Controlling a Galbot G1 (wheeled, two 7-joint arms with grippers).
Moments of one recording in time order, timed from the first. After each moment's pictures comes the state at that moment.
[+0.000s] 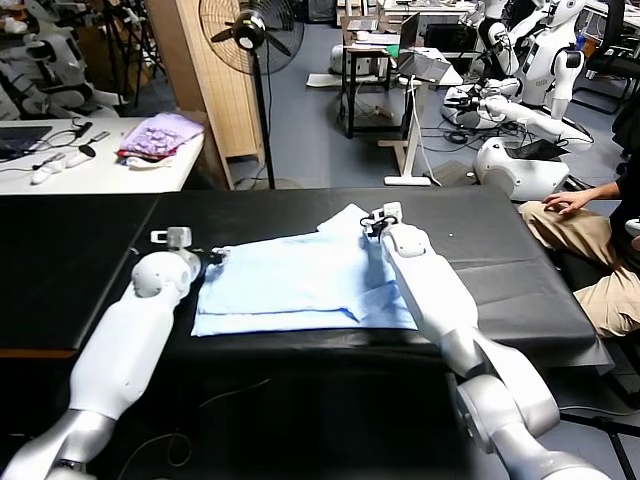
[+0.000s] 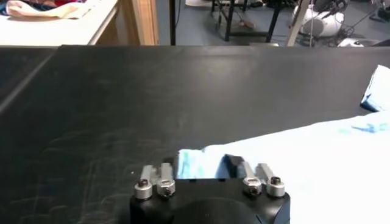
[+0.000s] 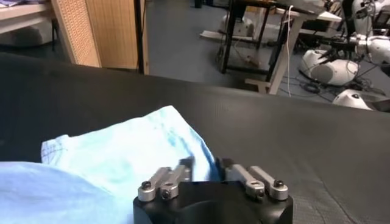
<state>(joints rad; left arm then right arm) 0.55 -1.12 -0.25 -1.23 -0.58 0.74 -0.07 -0.21 1.49 0.12 0.65 0.23 -0.41 0.04</state>
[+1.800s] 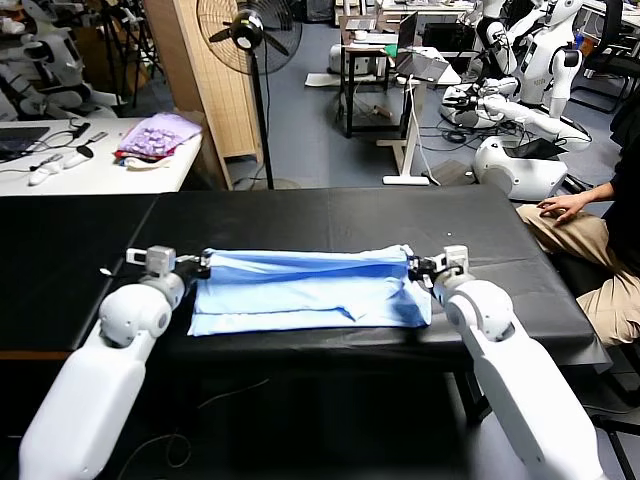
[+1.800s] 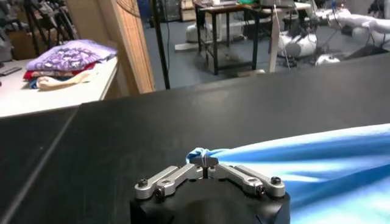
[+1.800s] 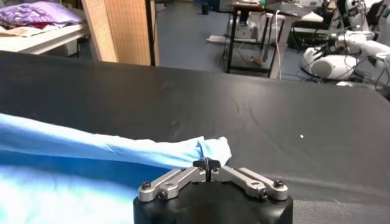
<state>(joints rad) 0.91 -1.00 -0.38 -1.75 -0.48 0.74 -0.08 -0.84 1.07 0.23 1.77 0.58 -0.74 0.17</state>
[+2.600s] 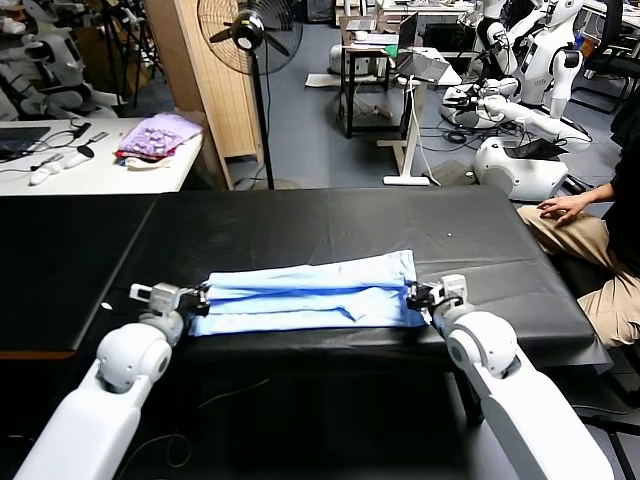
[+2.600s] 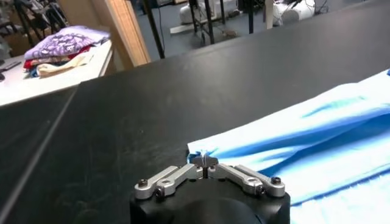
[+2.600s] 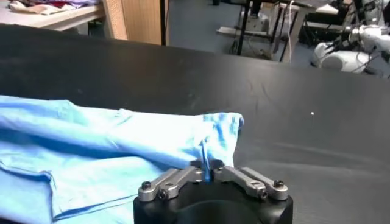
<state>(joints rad) 1.06 -1.00 -0.40 -1.86 -0.40 0.74 -0.07 -0.93 1.05 0.28 1.87 0.57 -0.74 0.14</state>
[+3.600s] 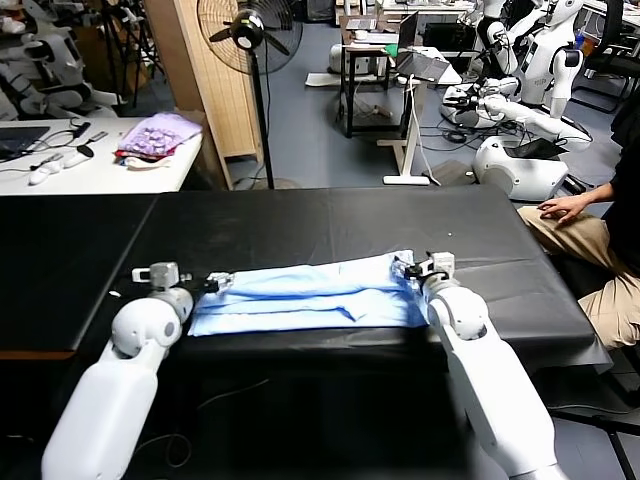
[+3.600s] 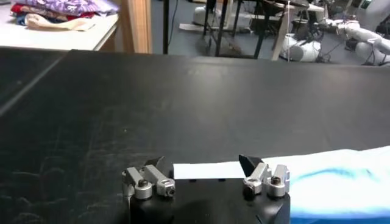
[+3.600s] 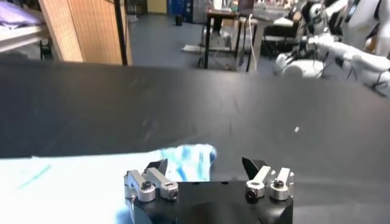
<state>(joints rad) 0.89 -1.11 -0.41 -1.62 -0.64 0.74 -0.14 -0.75 1.30 0.27 1.42 0.35 -0.54 0.13</state>
